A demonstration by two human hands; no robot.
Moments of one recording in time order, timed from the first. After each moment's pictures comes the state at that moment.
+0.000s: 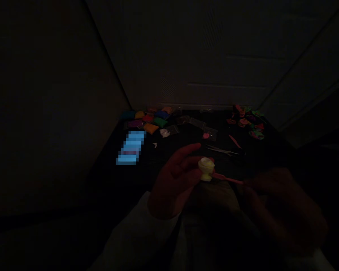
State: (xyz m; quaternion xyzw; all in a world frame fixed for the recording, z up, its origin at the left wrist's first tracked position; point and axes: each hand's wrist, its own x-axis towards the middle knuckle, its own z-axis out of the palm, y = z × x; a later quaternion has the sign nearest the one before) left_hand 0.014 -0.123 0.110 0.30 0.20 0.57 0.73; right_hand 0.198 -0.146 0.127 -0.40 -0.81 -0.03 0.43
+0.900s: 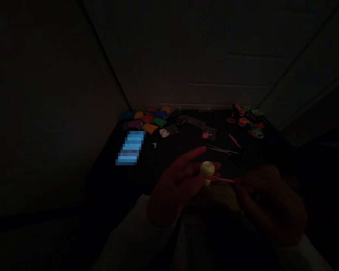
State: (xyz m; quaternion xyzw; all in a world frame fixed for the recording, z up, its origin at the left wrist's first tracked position) left_hand 0.012 -0.132 0.110 0.35 0.24 0.53 0.74; right_hand 0.197 -0.140 0.114 -0.40 -0.80 -0.01 0.44
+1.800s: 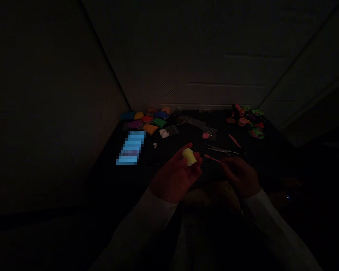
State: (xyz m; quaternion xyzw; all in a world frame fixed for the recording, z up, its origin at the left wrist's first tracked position) left_hand 0.005 -0.105 0.087 0.14 0.18 0.53 0.82; right_hand 0.214 -0.082 0.036 -0.56 -0.74 0.11 0.36
